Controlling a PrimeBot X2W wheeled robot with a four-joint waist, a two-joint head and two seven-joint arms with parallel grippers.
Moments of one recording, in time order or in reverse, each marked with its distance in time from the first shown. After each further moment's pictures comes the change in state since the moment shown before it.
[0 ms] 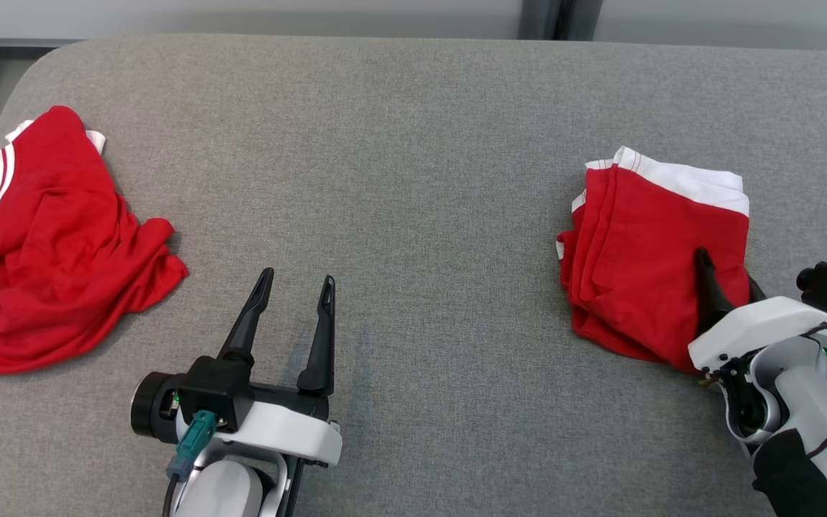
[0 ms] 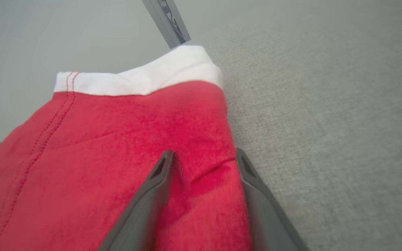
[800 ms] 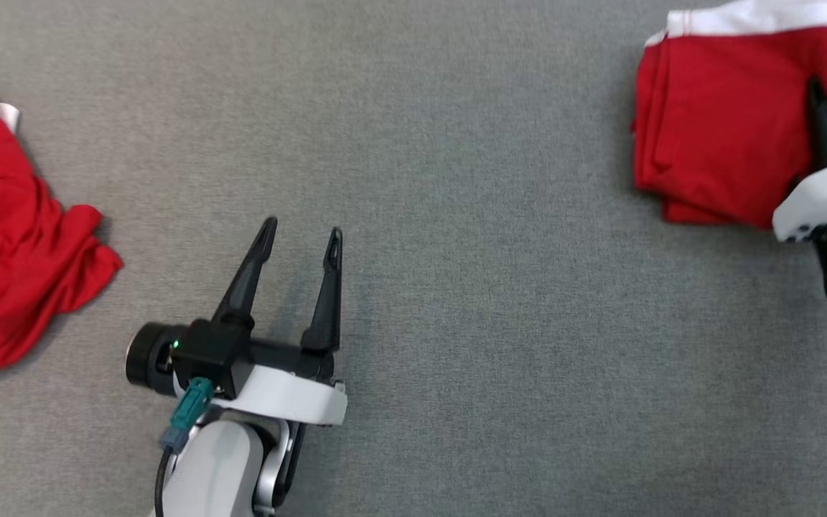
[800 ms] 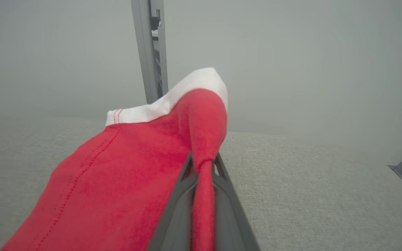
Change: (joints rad) left arm -0.060 0.000 -0.005 -0.034 0.012 -0.015 0.000; right arm -0.230 -0.111 -0.100 -0.051 -0.479 0.000 -0.028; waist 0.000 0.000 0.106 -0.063
